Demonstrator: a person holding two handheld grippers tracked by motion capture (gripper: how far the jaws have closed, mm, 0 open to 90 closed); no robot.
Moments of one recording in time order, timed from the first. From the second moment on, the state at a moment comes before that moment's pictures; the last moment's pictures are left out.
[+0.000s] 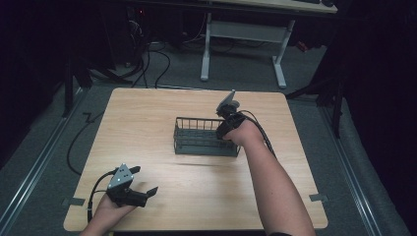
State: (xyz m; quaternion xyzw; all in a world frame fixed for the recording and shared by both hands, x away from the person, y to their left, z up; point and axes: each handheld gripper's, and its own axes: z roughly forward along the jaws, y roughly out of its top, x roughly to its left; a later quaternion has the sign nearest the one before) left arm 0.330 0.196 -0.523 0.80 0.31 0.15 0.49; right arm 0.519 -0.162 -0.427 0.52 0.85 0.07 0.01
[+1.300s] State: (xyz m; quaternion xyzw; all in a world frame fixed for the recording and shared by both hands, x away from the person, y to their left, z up) left arm 0.331 0.196 -0.523 0.81 0.31 0.14 0.48; right arm 0.489 -0.189 -0.380 0.54 0.83 0.13 0.04
